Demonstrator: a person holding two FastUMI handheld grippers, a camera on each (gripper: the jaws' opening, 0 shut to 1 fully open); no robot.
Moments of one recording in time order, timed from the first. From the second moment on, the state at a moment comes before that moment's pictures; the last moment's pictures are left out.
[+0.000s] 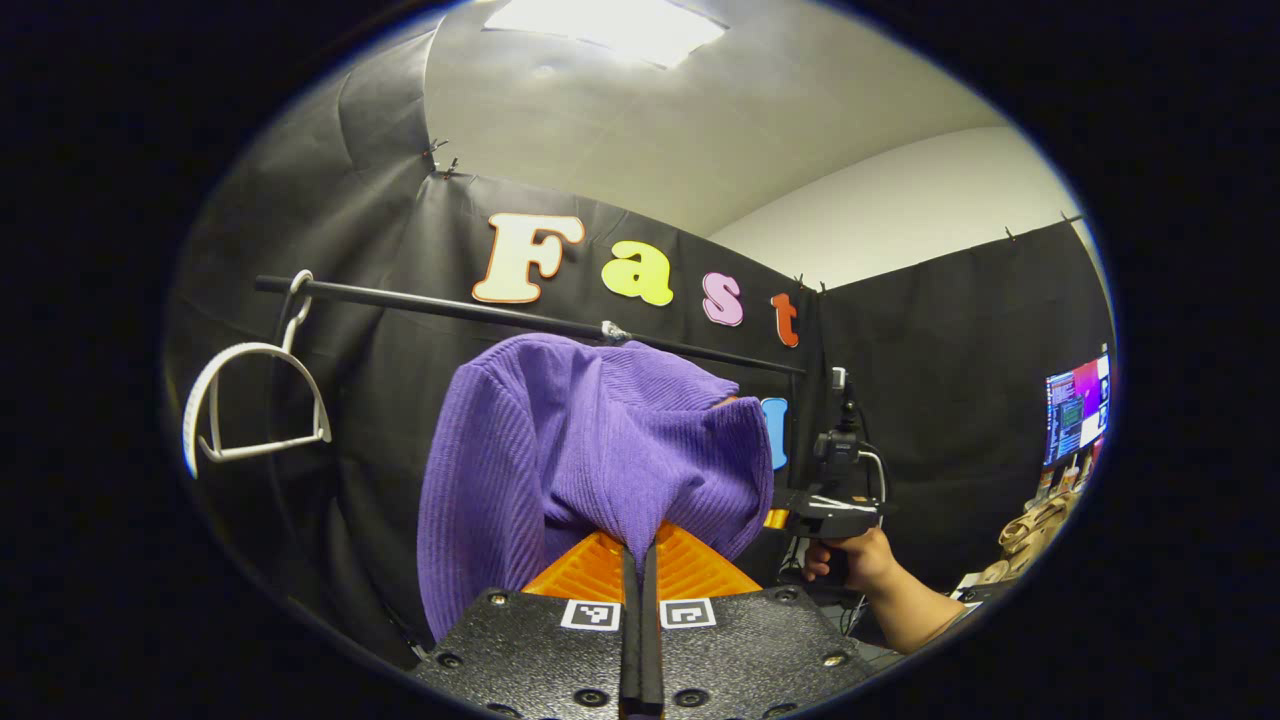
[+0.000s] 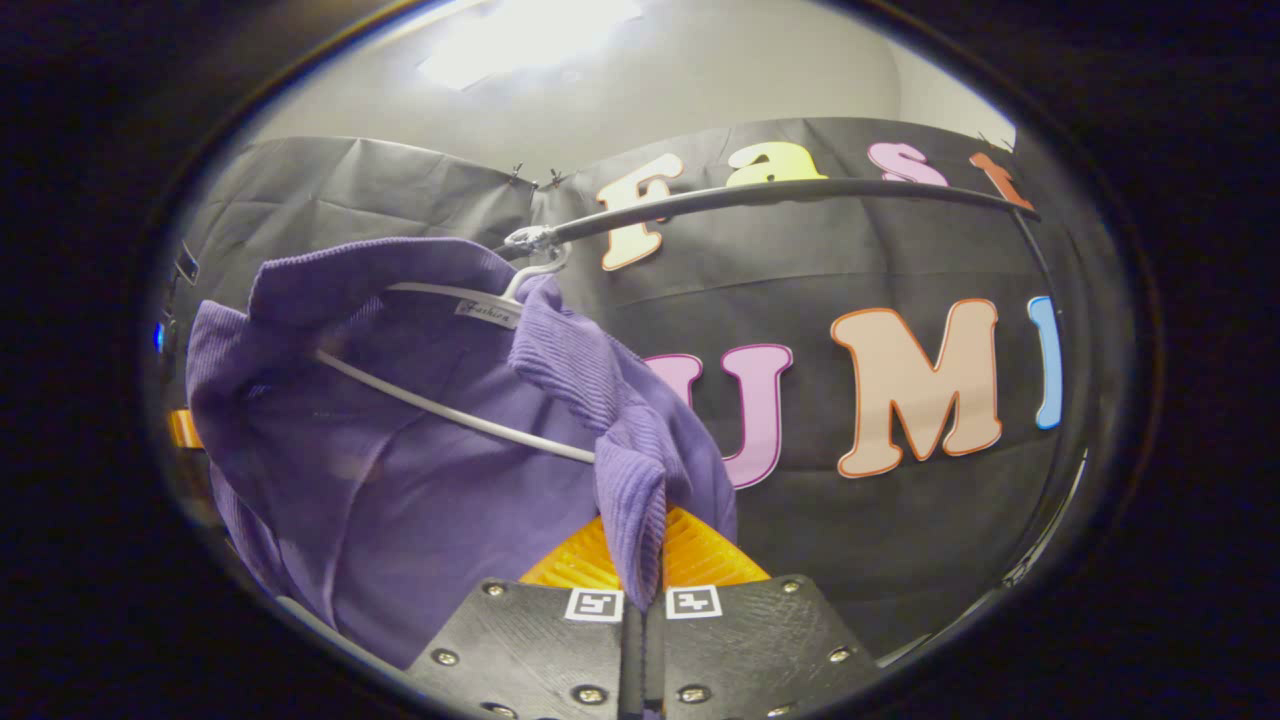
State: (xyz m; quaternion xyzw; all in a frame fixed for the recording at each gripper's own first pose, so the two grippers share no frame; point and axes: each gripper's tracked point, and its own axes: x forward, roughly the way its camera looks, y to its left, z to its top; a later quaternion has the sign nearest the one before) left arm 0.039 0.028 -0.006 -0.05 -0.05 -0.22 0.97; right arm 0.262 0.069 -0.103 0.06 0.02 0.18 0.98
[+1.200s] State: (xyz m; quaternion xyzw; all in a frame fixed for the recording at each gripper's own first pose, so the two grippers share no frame) left arm 0.143 0.022 -0.100 0.05 0.02 -0.10 0.99; right arm 0.282 0.090 -0.125 0.03 0.04 0.18 0.98
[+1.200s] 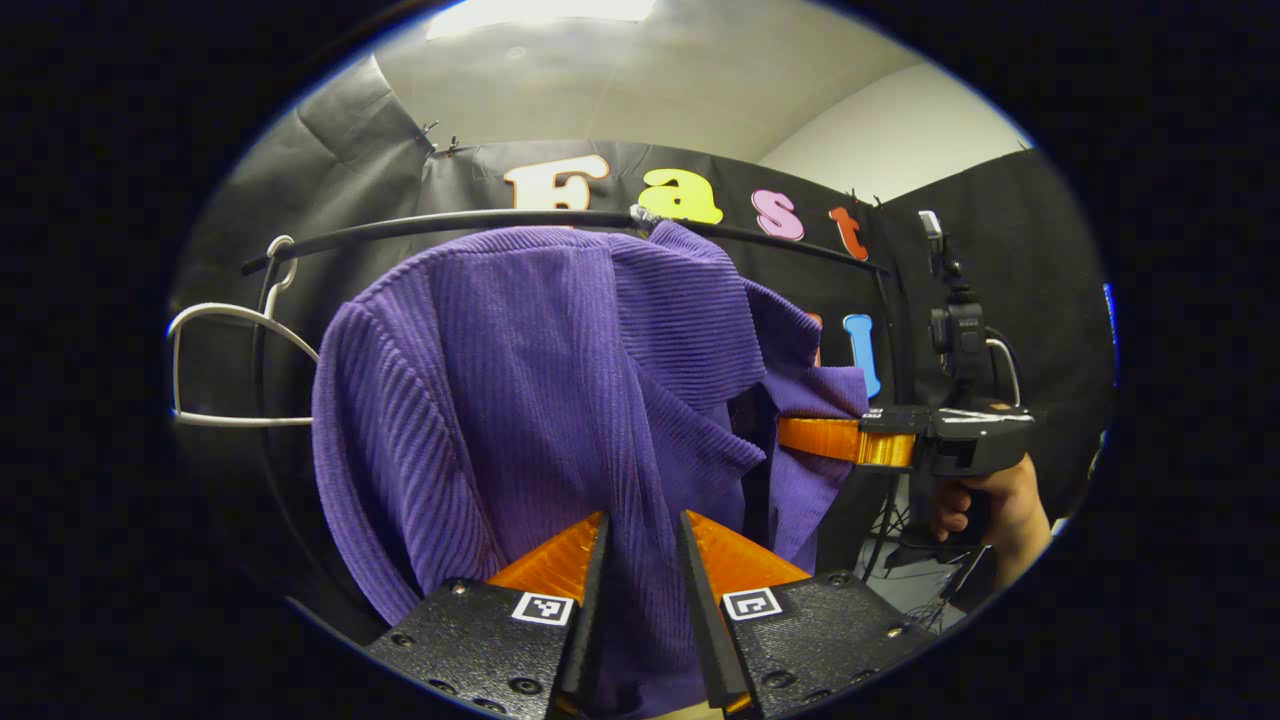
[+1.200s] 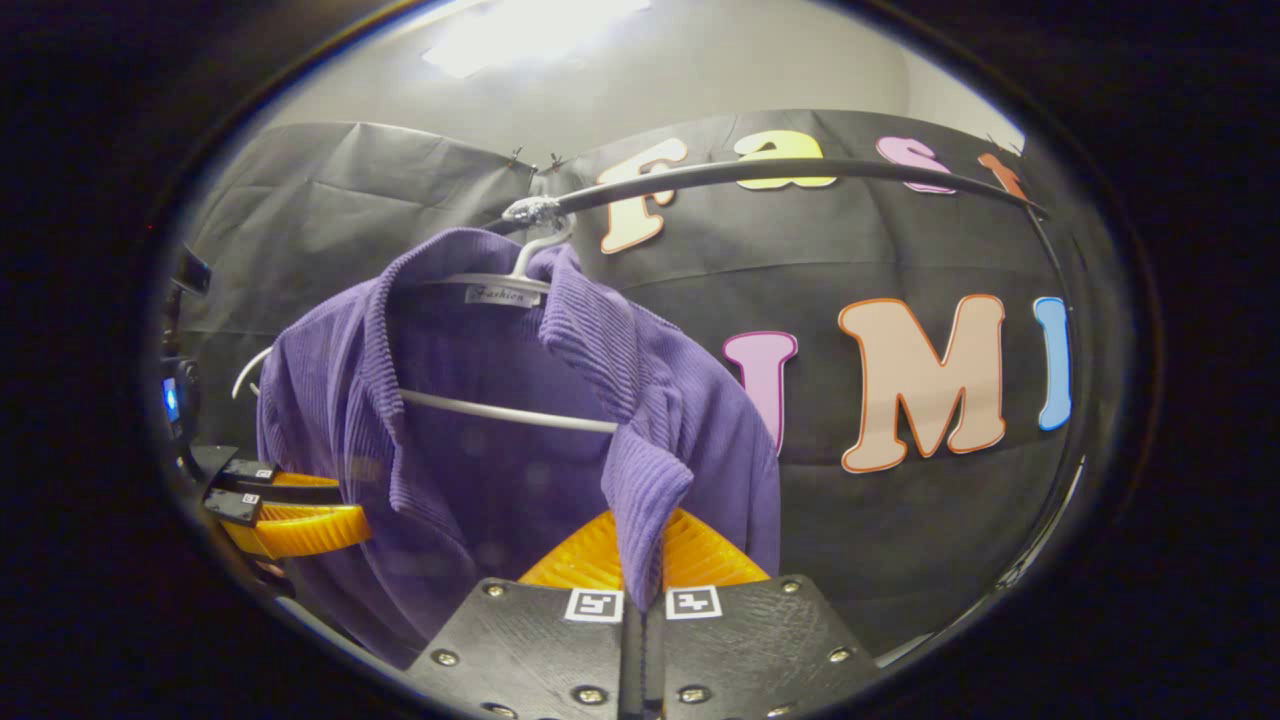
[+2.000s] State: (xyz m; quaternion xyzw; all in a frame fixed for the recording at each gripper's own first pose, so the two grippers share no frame) left arm 0.063 0.012 -0.008 0.01 -0.04 -0.21 0.98; right arm 0.290 0.059 -0.111 0.02 0.03 0.13 0.99
